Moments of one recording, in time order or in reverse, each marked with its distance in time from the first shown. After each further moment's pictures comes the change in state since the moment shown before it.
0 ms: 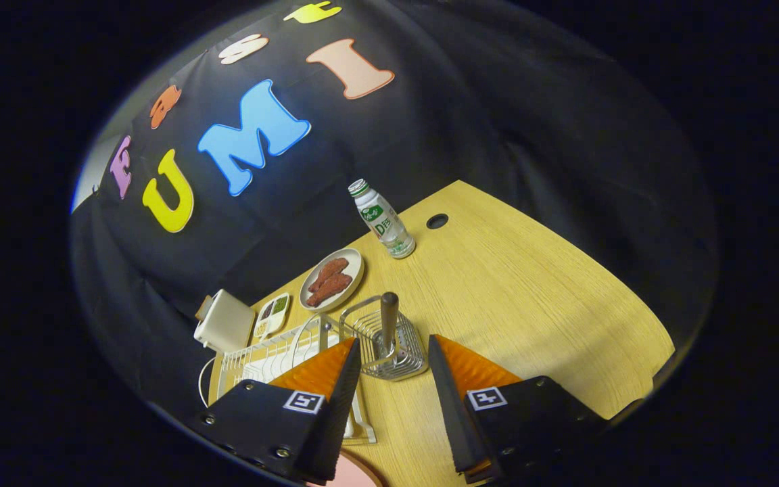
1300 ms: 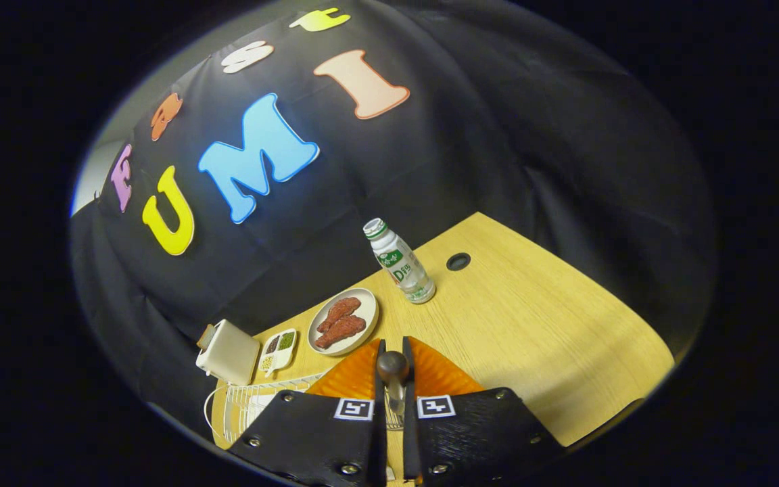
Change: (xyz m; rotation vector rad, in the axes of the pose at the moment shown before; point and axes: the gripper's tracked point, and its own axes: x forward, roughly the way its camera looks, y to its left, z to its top) arm 0.020 0.040 0.064 -0.062 -0.094 0.046
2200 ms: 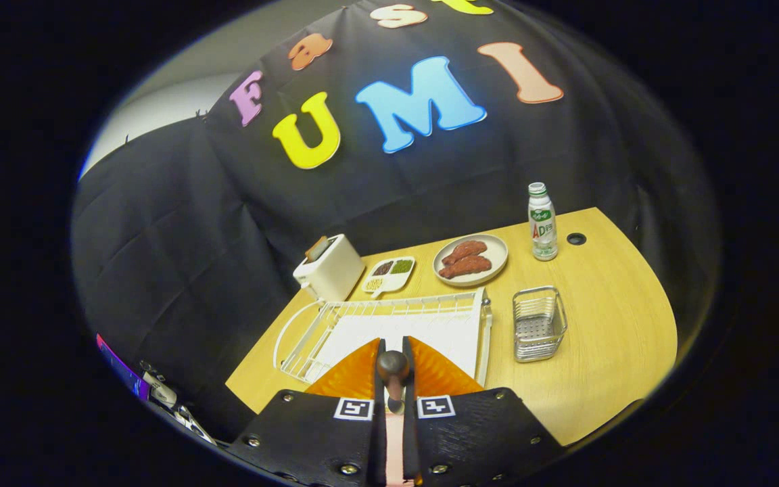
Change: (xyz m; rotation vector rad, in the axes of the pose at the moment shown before) arm -0.123 0.159 -0.135 -0.327 0.237 0.357
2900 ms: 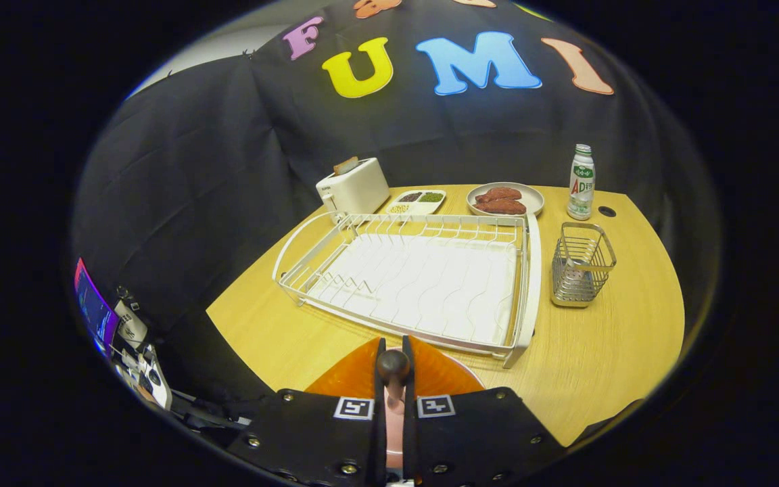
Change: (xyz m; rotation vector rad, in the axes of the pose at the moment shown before) arm 0.010 0.029 -0.116 -0.185 0.172 0.008
